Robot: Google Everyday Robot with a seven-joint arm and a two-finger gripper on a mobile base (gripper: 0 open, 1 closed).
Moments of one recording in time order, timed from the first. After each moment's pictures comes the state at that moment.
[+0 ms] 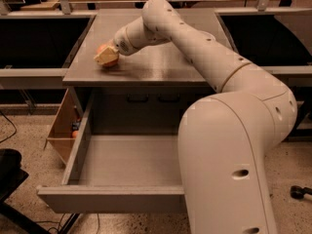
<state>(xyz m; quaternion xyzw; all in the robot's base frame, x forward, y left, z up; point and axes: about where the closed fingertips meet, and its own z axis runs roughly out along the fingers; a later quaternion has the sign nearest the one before) 0.792 0.169 0.855 -0.51 0.71 0.26 0.41</state>
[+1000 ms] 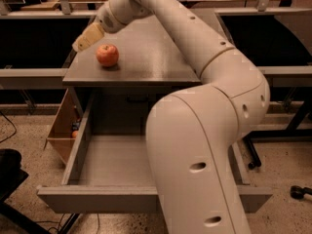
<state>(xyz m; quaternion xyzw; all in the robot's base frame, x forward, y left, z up) 0.785 0.200 0.924 -0.53 0.71 0.26 0.38</state>
